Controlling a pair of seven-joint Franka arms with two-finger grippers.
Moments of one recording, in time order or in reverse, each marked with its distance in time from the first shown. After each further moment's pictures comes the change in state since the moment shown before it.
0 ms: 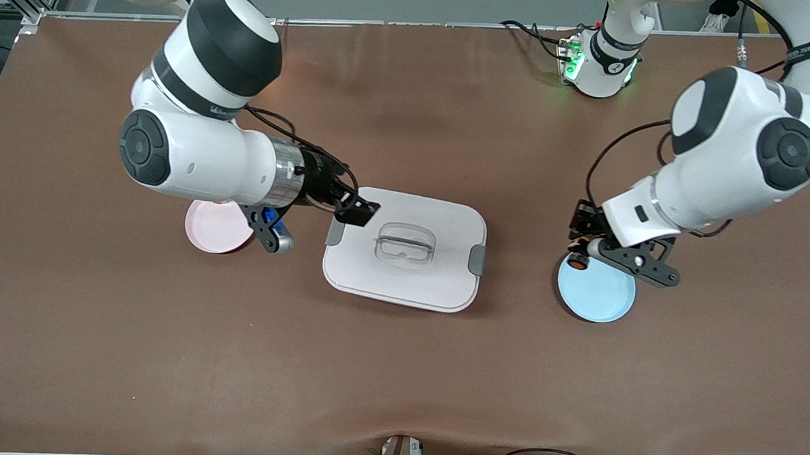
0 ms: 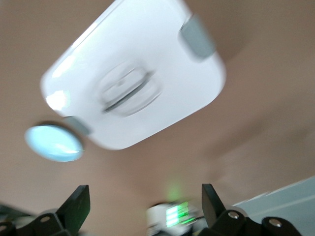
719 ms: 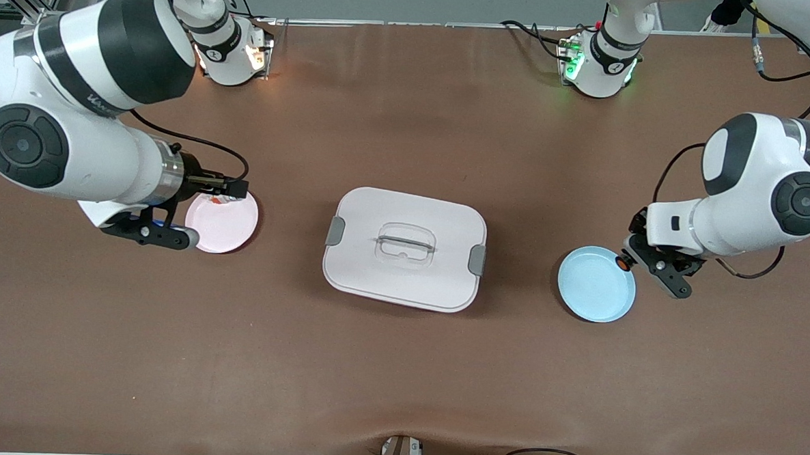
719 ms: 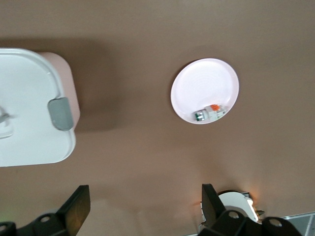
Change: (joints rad) left arm 0.142 0.015 0.002 -0.164 0.154 0.083 0.575; right arm -0.149 -0.066 -0.004 -0.010 -0.396 -0.274 -0.677
